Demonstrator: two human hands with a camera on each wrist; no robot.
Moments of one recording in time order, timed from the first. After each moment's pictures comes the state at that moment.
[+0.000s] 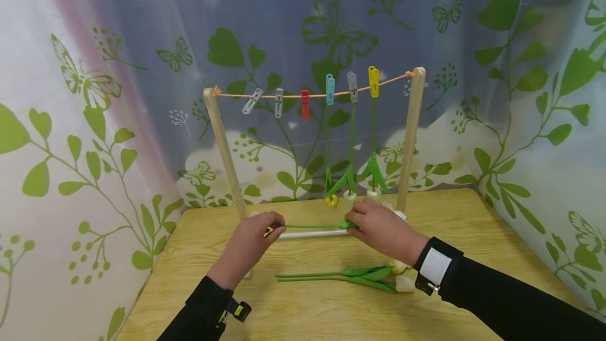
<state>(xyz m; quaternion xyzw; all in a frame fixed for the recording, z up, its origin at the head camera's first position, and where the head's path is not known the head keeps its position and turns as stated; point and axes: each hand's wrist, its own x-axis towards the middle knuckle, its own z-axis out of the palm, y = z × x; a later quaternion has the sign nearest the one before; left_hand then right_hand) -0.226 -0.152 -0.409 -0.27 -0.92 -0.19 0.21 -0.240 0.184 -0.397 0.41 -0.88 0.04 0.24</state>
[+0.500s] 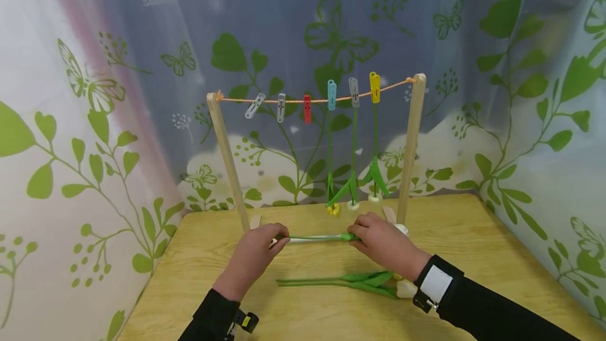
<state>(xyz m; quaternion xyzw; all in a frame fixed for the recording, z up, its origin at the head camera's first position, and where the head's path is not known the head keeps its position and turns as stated) -0.226 -0.148 -0.435 -0.28 -0.92 -0.19 0.22 -0.238 0.186 -0.423 0.40 -0.88 0.07 0.26</state>
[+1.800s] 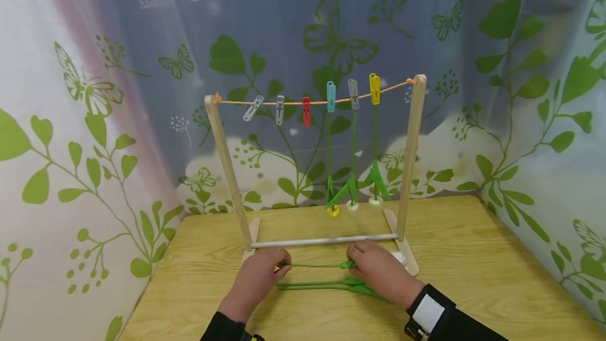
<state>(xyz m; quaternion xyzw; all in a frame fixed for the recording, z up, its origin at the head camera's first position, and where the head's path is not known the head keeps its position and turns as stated) -0.225 -0.146 -0.483 -0.28 -0.93 -0.13 0.19 -0.224 0.173 -0.475 0.36 -0.91 0.10 0.18</state>
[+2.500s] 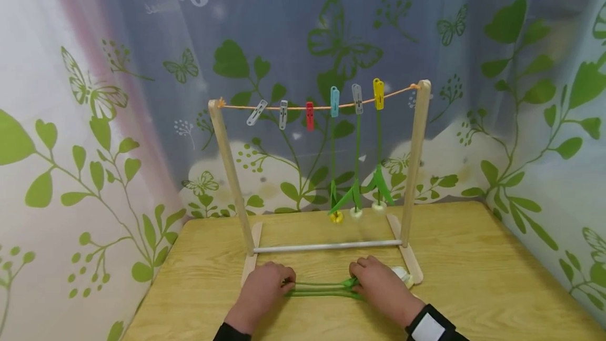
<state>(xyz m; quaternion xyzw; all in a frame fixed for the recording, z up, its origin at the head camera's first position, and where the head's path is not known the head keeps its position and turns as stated) -0.223 -0.143 -0.499 -0.27 -0.94 -0.13 0.13 -0.224 0.167 -0.503 0.33 -0.92 0.11 0.14</state>
